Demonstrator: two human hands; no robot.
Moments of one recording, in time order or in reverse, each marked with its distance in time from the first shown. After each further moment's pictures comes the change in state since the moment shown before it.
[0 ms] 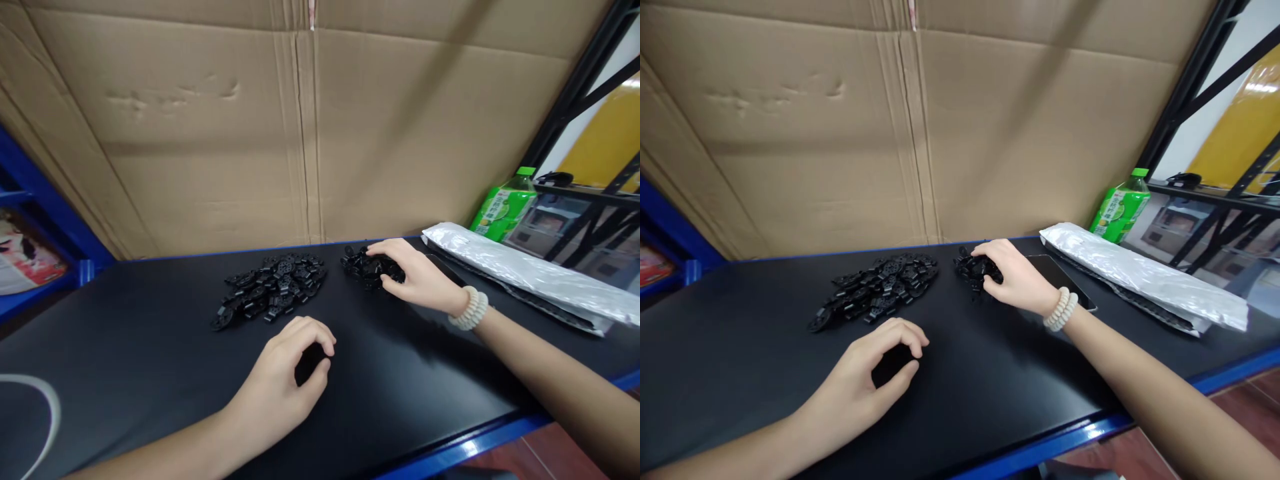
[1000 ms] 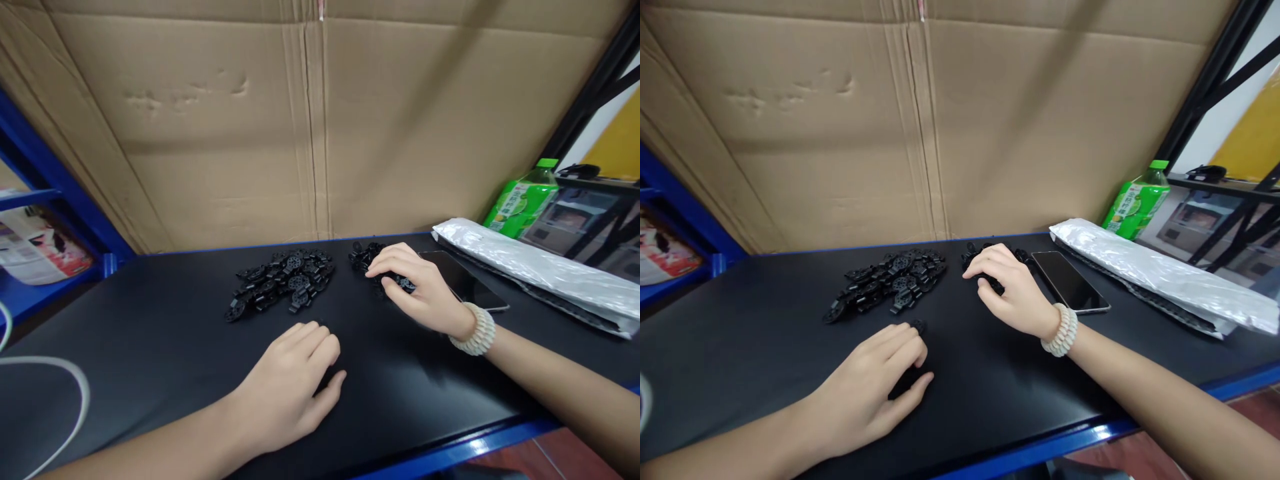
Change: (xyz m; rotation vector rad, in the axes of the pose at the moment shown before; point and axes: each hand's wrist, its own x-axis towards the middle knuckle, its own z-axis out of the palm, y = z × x) left_hand -0.007 0.009 -0.006 0.536 -0.184 0.192; right_hand -0.006 -0.034 0.012 0.205 0.161 -0.061
